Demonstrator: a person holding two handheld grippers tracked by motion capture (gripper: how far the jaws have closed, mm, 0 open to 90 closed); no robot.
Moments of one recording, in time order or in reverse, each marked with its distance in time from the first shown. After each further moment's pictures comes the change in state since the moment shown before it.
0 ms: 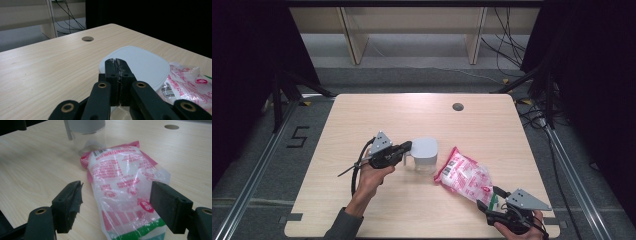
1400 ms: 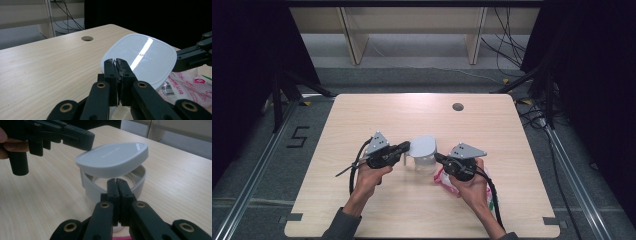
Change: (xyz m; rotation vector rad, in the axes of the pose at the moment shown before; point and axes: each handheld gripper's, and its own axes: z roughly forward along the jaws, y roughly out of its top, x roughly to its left) left arm 0.008 -0.004 -0.003 -0.011 -0.027 -0.013; right arm 0.030 0.100 0.133 -0.026 0.135 -0.139
